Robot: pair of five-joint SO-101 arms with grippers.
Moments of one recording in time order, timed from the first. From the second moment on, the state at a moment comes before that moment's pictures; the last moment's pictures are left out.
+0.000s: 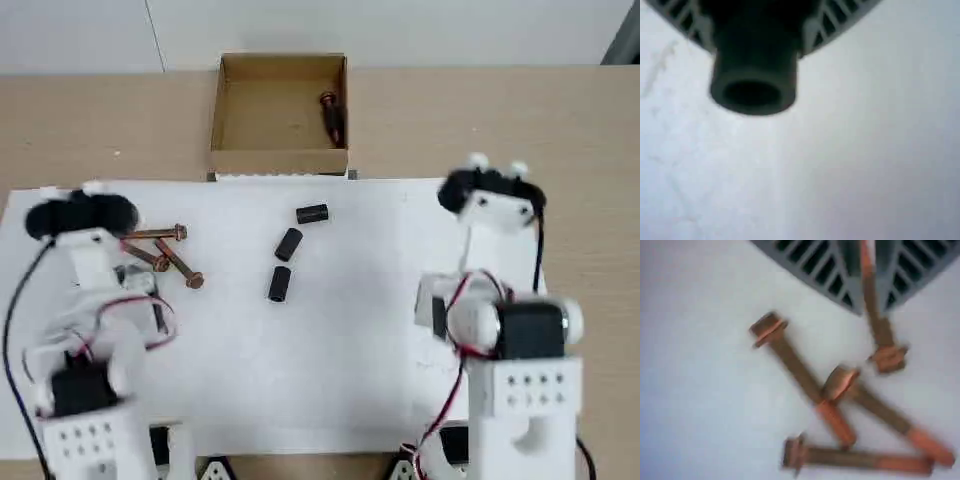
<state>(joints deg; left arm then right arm) -16.3 -64.4 52.2 72.9 3.1 -4.8 -52.0 30.4 95.4 -13.6</state>
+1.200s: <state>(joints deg) -18.7 4.0 9.2 90.6 3.6 4.0 -69.5 38.5 93.0 -17.9</state>
